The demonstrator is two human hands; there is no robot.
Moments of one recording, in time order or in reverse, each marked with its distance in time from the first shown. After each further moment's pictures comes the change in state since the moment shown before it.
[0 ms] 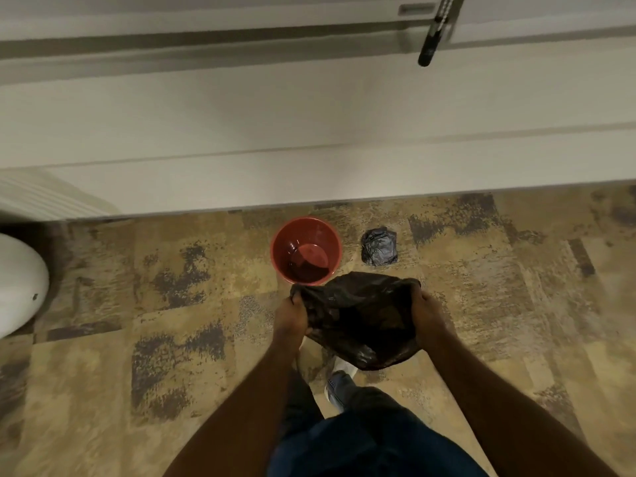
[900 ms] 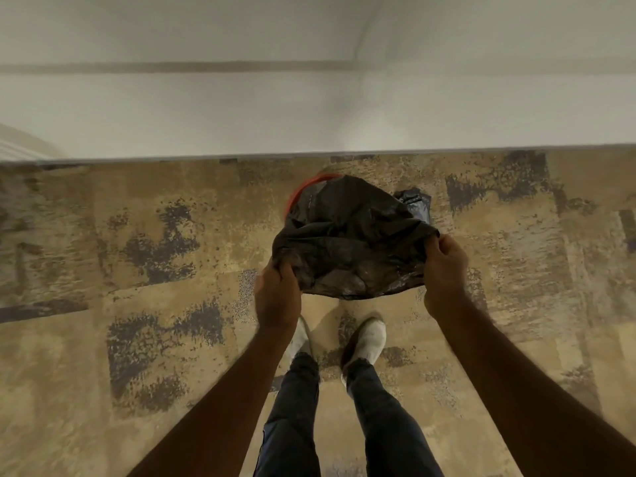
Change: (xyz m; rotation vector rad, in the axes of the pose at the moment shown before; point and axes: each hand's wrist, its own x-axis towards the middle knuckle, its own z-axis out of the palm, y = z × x) left_hand 0.200 -0.034 -0.068 -0.027 0.197 0.212; right_hand 0.092 -0.036 0.208 0.248 0.111 -0.185
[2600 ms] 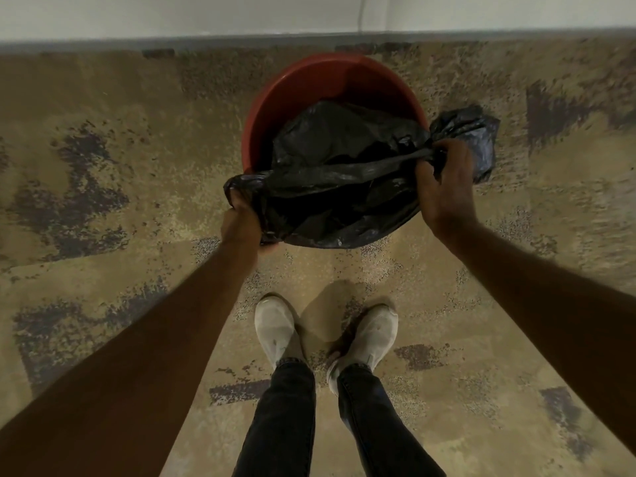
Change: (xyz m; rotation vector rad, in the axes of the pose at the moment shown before) left_hand 0.255 -0.181 0.169 -0.220 -0.126 -0.548; right_hand 0.259 0.209 0.124 -0.594 -0.163 -0.504
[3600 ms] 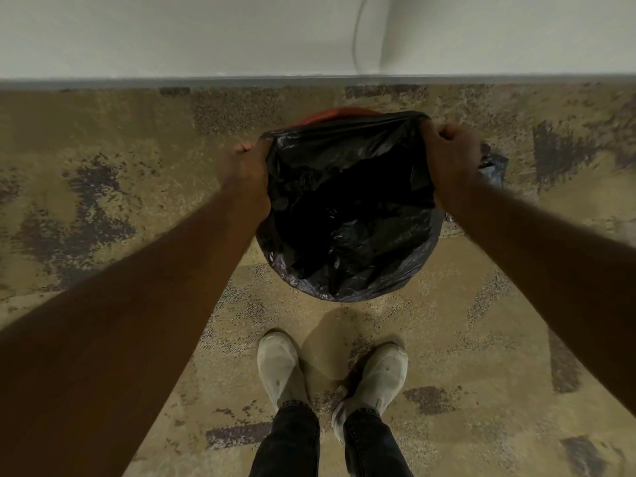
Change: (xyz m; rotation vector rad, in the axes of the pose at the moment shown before) left_hand 0.034 0.125 0.041 -0.170 0.070 0.285; right_hand 0.107 -0.066 0.022 0.396 0.052 0.368
